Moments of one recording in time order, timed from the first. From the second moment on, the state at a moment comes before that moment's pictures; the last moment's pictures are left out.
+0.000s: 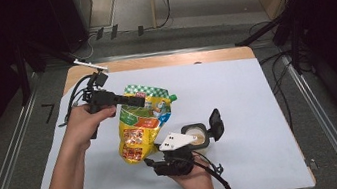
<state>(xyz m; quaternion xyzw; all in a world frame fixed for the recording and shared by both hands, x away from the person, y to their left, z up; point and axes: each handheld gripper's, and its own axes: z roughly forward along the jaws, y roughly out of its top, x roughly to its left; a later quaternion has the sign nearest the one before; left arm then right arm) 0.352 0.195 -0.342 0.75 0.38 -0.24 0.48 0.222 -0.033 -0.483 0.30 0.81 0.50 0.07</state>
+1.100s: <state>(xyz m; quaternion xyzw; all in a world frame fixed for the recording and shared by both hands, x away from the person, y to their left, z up) 0.373 0.245 -0.354 0.71 0.44 -0.15 0.53 0.229 -0.042 -0.475 0.31 0.80 0.51 0.07</state>
